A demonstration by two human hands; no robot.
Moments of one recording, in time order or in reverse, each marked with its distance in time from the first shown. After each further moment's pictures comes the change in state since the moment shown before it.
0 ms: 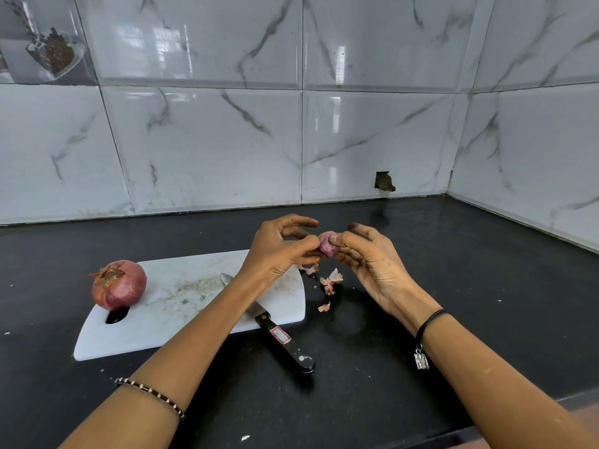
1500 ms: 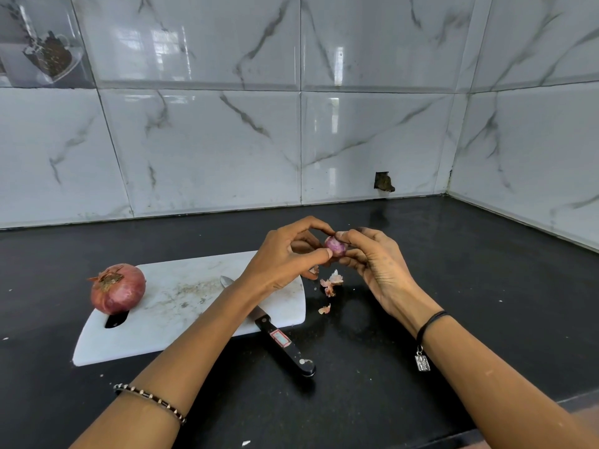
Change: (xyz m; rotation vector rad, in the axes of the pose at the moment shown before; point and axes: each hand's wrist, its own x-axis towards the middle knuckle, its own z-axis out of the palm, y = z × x) left_hand -0.005 0.000 -0.002 0.239 -0.189 0.188; right_hand 0.008 0.003 -0.008 -0.056 0.046 -0.024
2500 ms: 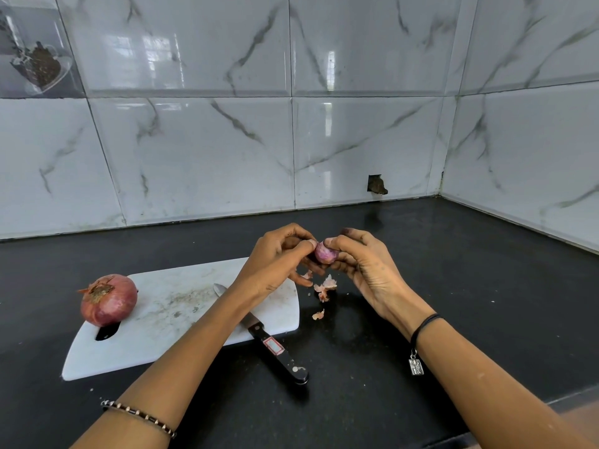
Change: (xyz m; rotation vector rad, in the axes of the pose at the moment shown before) left_hand 0.001 0.004 0.001 -0.102 0.049 -0.115; right_hand -0.012 -0.009 0.007 0.013 -0.051 0.013
